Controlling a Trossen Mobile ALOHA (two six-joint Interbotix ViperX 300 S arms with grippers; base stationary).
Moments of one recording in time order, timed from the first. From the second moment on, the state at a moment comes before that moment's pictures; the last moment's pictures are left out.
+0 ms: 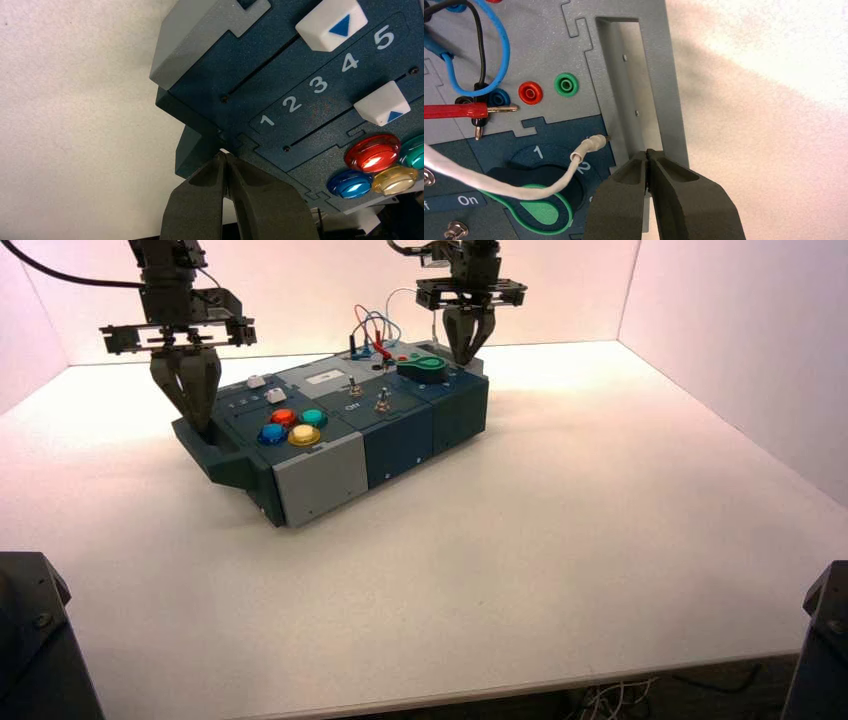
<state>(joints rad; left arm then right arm) -0.06 0.37 0.40 -0.10 1.10 0.08 0.41 0.74 -0.38 0.07 1.18 -0.12</state>
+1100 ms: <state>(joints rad) -0.05 0.52 0.13 -0.11 1.14 0.08 0.42 0.57 -0.07 0.06 1.23 -0.15</state>
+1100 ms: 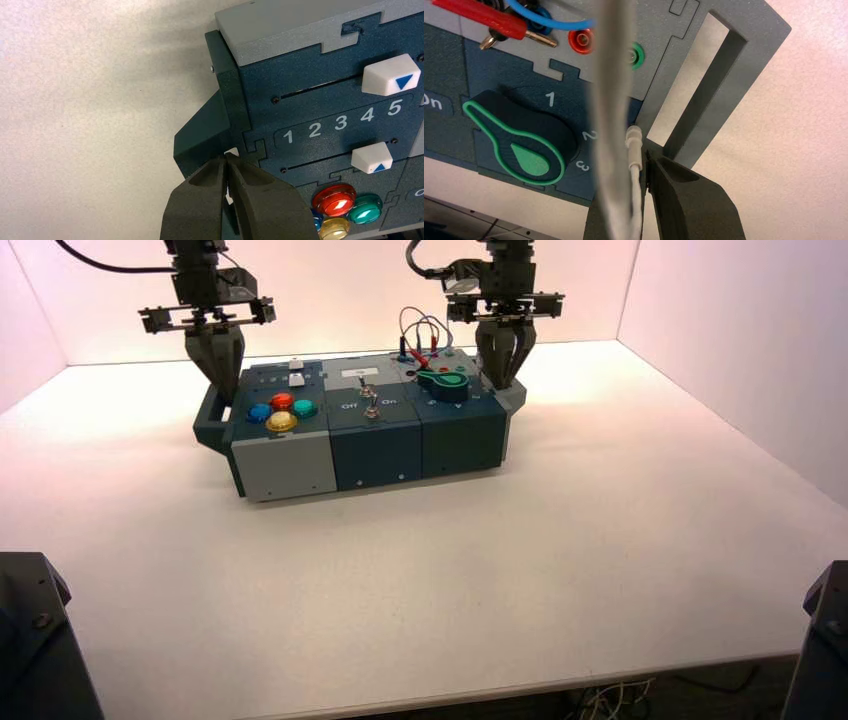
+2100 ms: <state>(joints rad) -0.10 0.18 0.19 -0.13 1.18 0.06 0.42 0.42 -0.17 -0.02 1.14 -0.10</state>
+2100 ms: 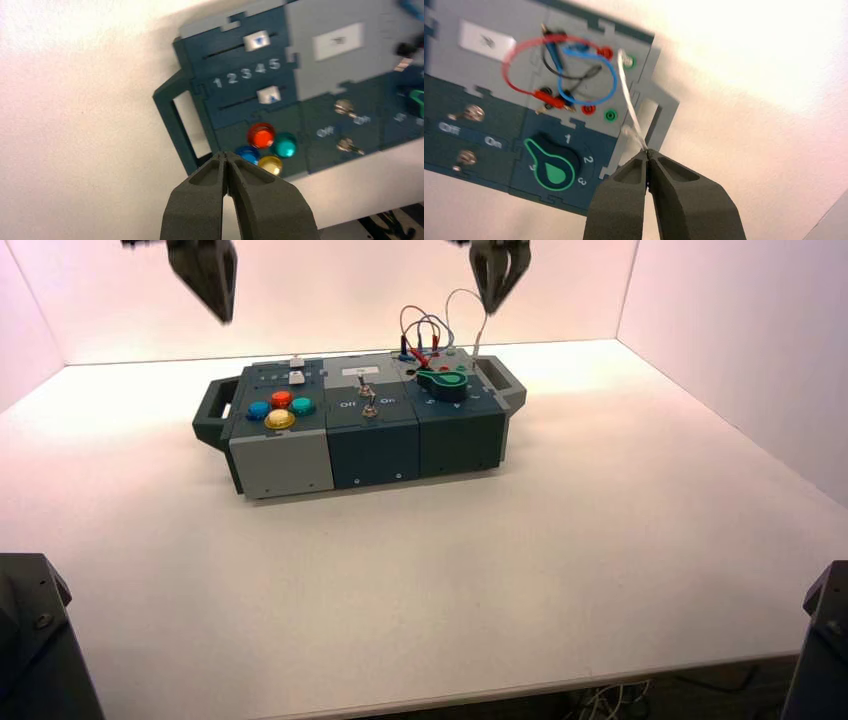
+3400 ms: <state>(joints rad) -0.30 0.21 0.38 -0.32 0.80 0.05 0.43 0.09 0.16 0.05 0.84 -0.08</state>
